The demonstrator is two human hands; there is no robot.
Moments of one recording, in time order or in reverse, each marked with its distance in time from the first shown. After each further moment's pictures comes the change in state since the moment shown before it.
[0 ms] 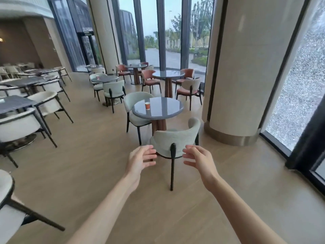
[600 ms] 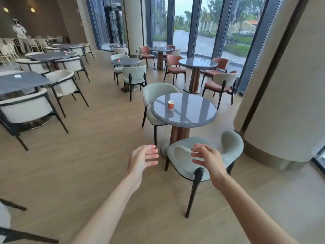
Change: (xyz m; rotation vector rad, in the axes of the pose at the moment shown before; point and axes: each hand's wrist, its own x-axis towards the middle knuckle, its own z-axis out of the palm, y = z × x) left_hand 0.391 -0.012 -0.050 -0.061 0.190 -0.077; right_hand 0.403 0.038 0.160 -0.100 -0.107 0.091
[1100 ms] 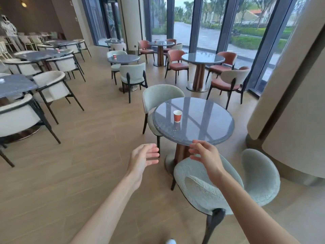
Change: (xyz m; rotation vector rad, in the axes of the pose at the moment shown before) left_hand 0.306 0.037 0.031 0.062 -0.019 -0.004; right_hand 0.298 -0.026 0.106 0.011 0.000 0.008
